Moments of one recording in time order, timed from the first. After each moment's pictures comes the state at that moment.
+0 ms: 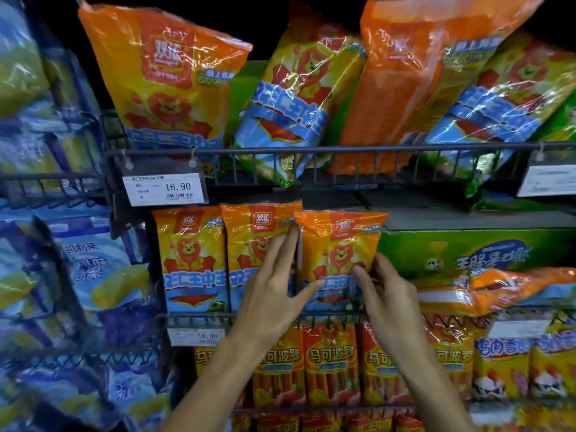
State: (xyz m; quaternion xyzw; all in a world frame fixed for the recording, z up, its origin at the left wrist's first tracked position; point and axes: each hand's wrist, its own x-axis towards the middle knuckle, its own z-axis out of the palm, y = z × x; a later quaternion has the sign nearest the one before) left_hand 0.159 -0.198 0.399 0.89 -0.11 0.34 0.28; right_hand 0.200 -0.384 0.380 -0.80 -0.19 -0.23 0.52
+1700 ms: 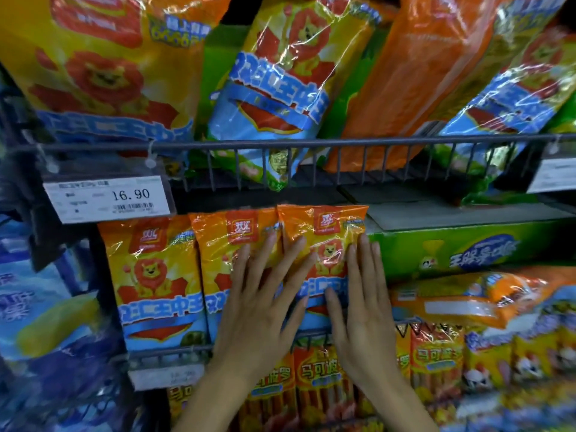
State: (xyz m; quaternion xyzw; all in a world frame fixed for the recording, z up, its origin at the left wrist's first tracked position) left_hand 0.185 -0.173 0.384 0.91 -0.16 0.38 0.00; right_hand 0.215 -0.343 0.349 -0.85 -0.18 -0.40 0.29
